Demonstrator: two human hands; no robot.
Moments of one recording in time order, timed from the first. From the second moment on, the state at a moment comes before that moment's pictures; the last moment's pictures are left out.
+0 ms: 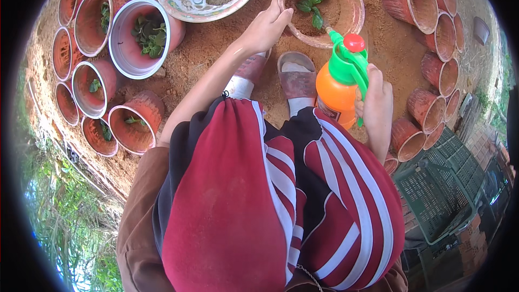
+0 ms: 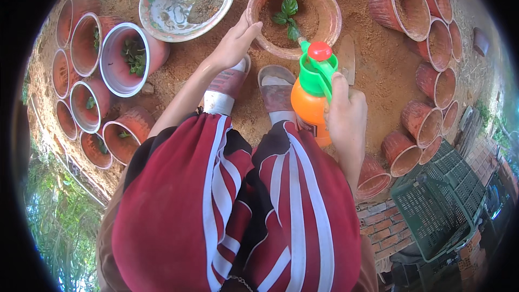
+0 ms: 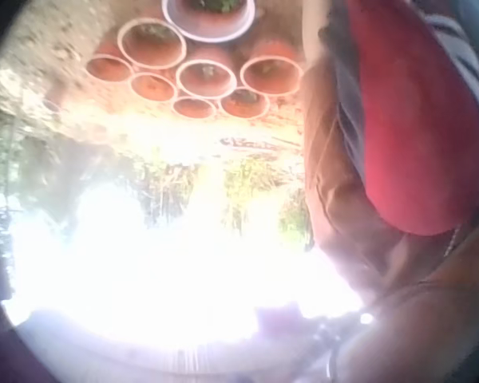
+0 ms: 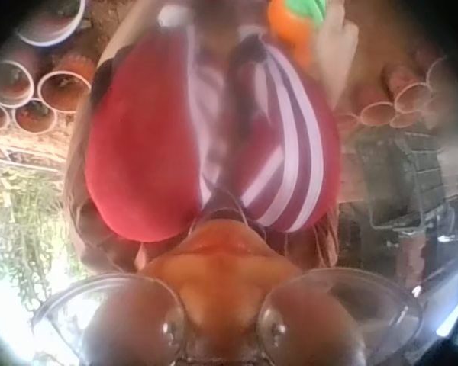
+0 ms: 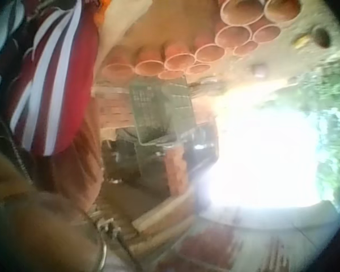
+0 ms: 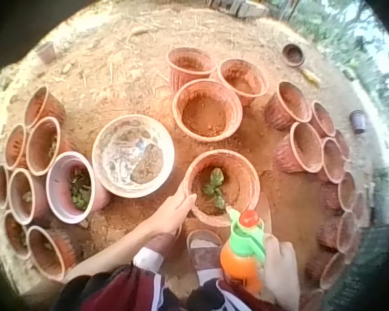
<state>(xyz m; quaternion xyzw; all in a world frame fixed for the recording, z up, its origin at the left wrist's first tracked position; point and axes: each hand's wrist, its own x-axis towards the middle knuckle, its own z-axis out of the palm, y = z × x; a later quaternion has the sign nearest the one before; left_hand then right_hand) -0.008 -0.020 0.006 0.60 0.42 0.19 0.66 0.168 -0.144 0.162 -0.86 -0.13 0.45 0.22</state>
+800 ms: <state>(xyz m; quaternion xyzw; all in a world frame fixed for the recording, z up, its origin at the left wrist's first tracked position) -0.007 -0.017 0.006 0.54 0.41 0.16 0.72 0.171 -0.148 0.165 -0.85 -0.14 0.44 0.26</state>
